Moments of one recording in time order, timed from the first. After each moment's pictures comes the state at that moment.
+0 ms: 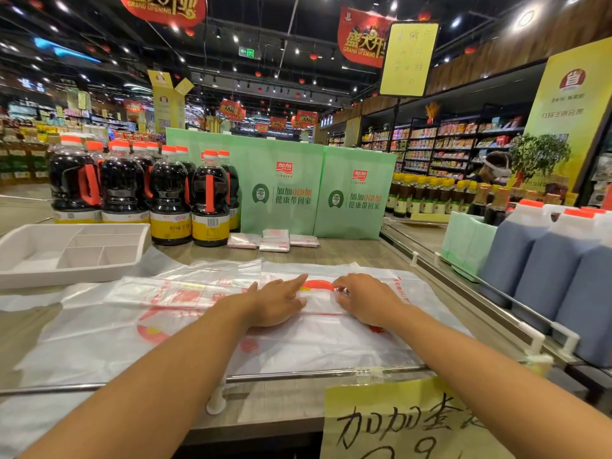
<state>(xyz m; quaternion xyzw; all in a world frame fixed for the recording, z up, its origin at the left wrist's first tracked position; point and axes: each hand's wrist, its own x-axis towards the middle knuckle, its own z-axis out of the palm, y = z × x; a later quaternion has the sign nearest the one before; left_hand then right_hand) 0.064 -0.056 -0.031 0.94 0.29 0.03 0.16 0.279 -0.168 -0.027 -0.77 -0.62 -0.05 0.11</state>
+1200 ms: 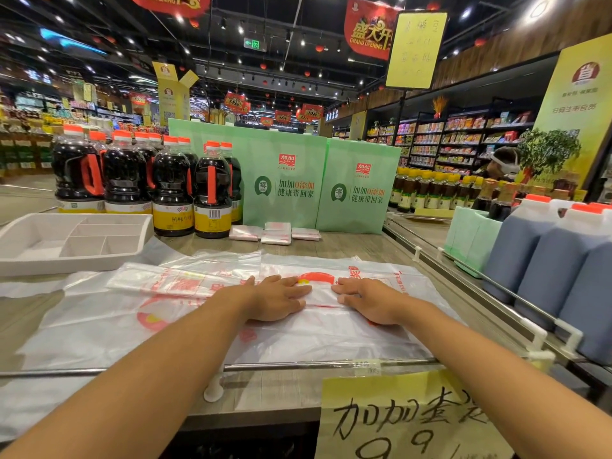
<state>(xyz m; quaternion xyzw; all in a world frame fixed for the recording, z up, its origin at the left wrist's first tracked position) 0.068 -0.054 -0.034 0.95 0.30 -0.06 0.08 0.289 -0.182 -0.029 -0.75 -0.64 0.10 0.11</state>
